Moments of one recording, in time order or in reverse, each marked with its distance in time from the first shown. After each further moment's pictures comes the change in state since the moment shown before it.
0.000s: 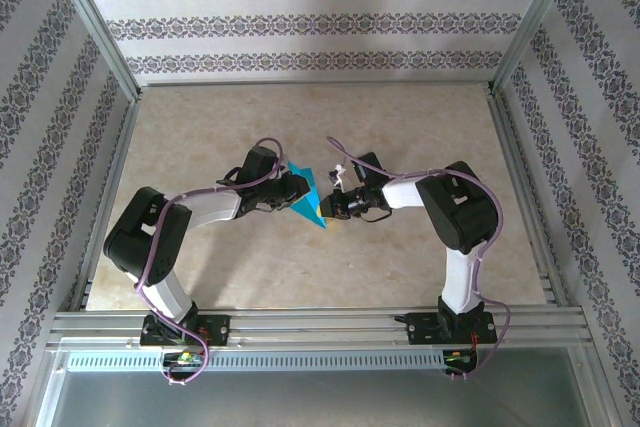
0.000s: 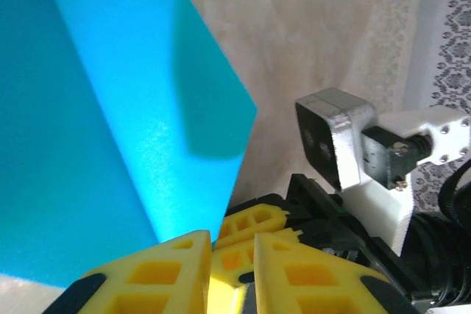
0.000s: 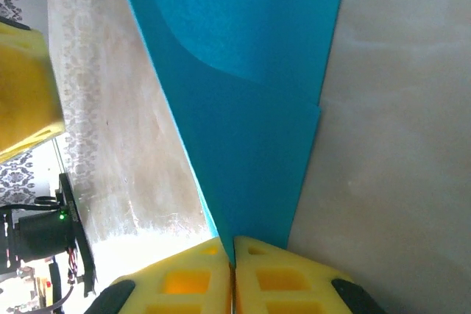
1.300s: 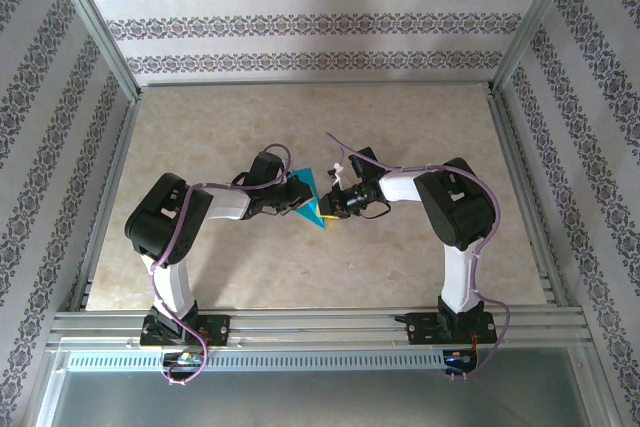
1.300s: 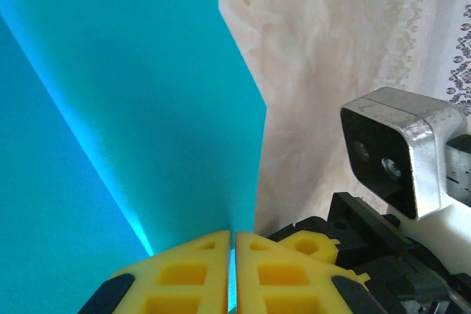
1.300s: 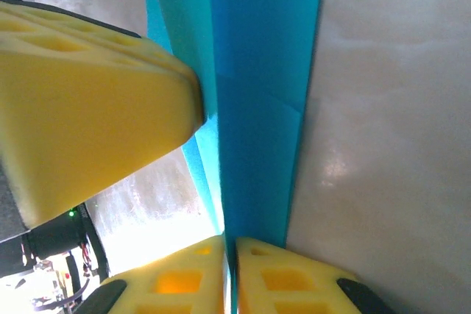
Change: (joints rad) left arm 0.000 0.154 0.000 0.132 0.040 -0.014; right arm -0.006 0.033 0.082 -0.147 -0.013 -0.010
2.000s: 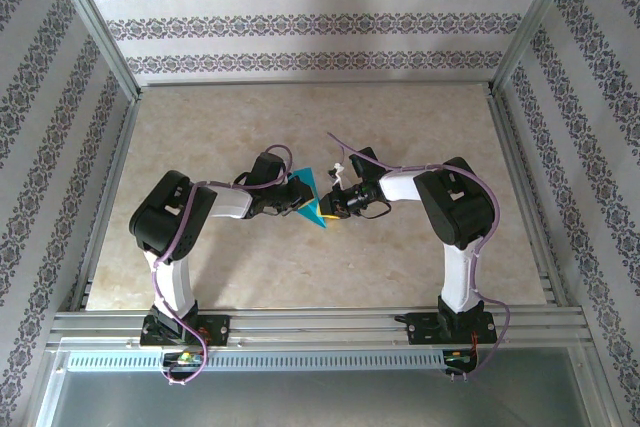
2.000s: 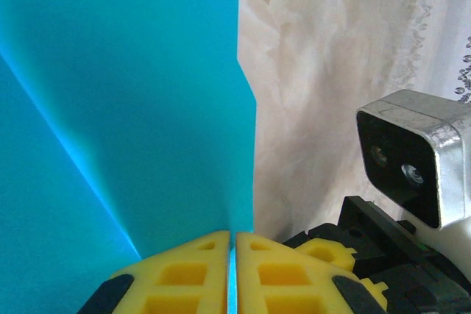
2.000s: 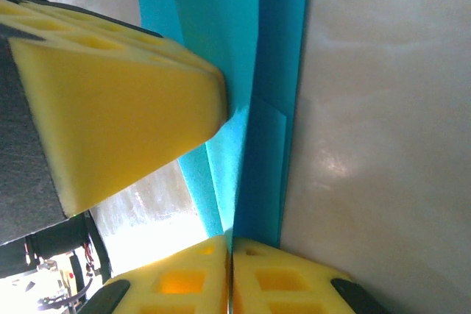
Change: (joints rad) left arm 0.000 0.034 0.017 0.002 0.008 0.000; right arm -0.006 0.008 0.003 -0.003 -0.009 0.000
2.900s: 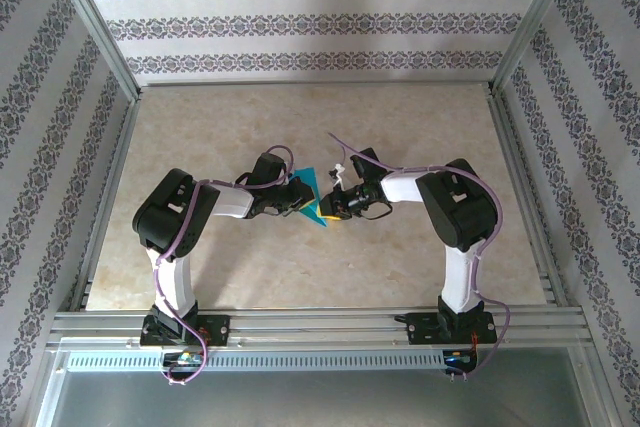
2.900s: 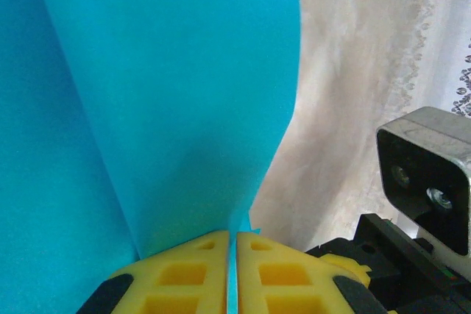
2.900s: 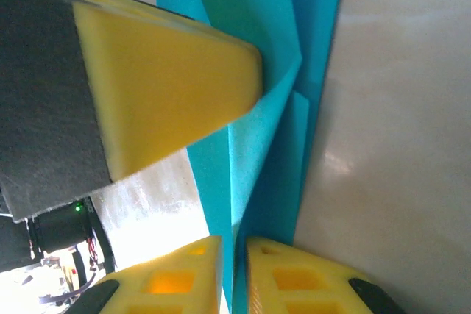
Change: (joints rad) left arm 0.002 0.024 0.006 0.016 0.008 -0.008; right arm -0.008 -0.032 -0.023 -0.005 -0.010 0.002
